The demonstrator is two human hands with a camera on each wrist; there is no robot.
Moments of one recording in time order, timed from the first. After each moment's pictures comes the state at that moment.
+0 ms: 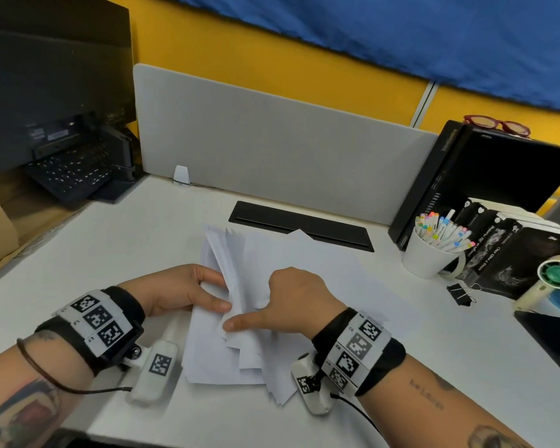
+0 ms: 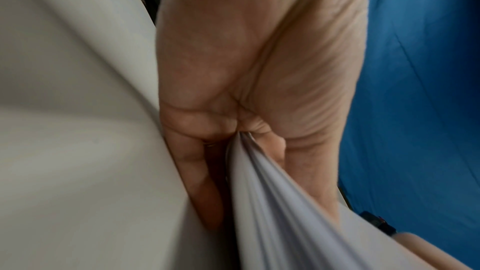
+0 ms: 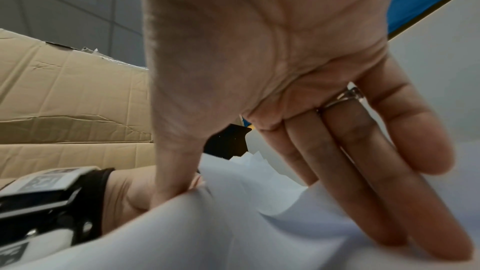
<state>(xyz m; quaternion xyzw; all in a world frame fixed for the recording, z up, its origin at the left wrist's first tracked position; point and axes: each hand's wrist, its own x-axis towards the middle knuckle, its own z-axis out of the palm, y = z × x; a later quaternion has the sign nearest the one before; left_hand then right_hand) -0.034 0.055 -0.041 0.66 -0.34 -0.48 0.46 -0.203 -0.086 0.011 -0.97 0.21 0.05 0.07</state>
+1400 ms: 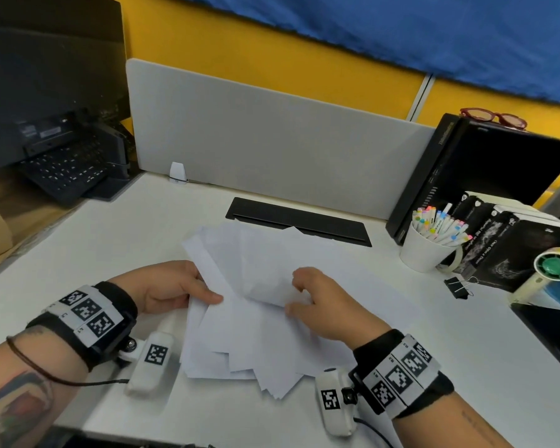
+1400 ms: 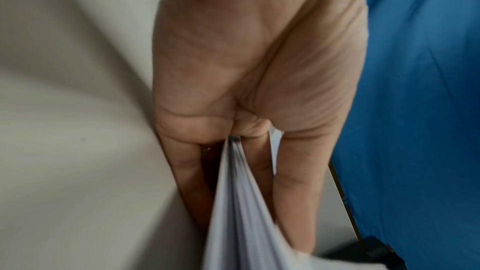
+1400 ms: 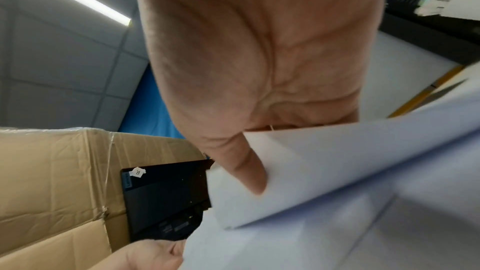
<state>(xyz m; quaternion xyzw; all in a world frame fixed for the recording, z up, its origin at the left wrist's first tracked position) -0.025 0.055 -0.049 0.63 -0.28 -0.52 0.50 -0.245 -0.133 -0.012 -0.94 0.19 -0.02 0.27</state>
